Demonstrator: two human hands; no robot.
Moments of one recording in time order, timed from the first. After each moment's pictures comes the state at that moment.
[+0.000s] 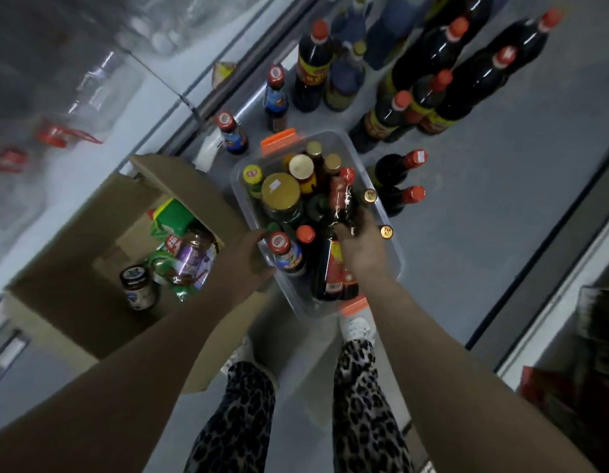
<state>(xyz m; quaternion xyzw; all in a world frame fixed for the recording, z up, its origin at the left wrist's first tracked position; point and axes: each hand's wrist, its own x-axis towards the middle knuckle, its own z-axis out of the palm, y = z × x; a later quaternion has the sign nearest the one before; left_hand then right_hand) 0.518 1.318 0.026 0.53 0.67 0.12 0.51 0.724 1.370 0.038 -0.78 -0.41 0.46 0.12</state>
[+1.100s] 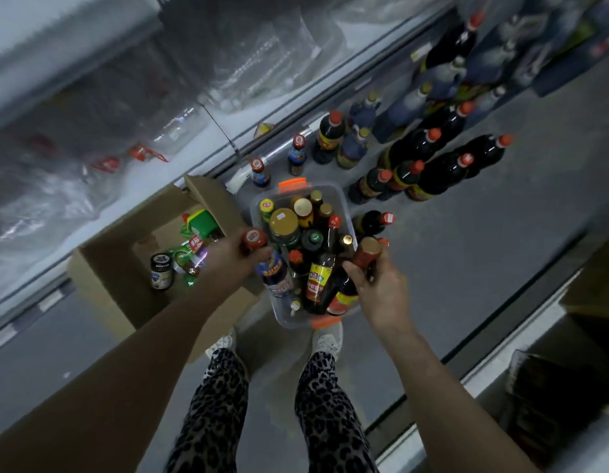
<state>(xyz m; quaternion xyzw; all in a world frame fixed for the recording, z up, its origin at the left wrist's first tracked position) 0.539 1.326 0.181 0.38 0.77 0.23 0.46 0.783 1.370 0.221 -0.68 -0.60 0.40 0.12</state>
